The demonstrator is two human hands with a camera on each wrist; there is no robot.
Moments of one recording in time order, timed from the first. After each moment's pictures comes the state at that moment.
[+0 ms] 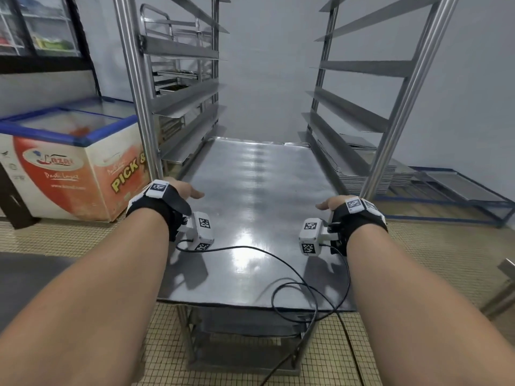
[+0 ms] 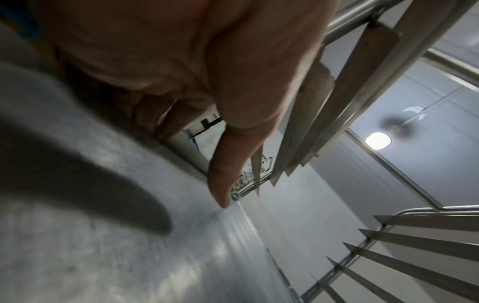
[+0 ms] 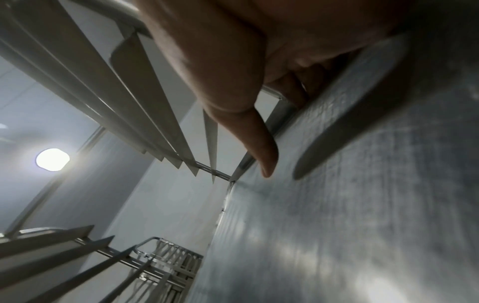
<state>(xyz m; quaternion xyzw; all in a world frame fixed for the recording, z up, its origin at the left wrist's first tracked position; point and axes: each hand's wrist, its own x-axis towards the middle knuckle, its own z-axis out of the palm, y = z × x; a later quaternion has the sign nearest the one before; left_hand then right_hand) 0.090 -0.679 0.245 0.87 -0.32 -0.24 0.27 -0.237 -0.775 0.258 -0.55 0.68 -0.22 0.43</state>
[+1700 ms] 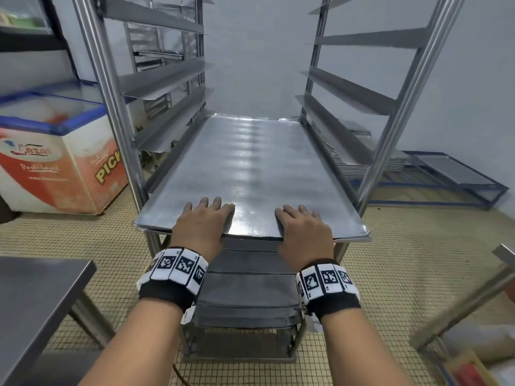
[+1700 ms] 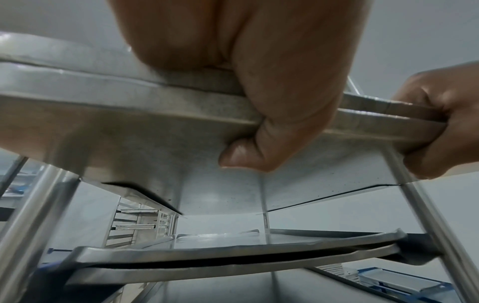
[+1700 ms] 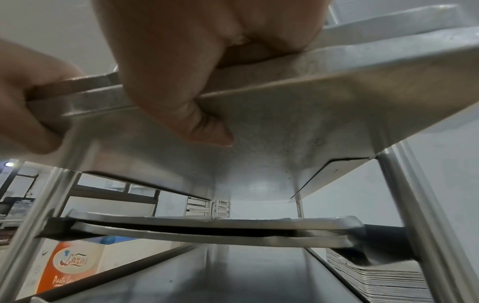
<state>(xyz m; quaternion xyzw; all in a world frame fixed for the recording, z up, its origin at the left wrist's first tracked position) 0.000 -0.666 0.176 0.75 -0.65 0.11 0.05 -0.193 -0.728 0.168 -0.85 0.49 -0.15 -0.07</state>
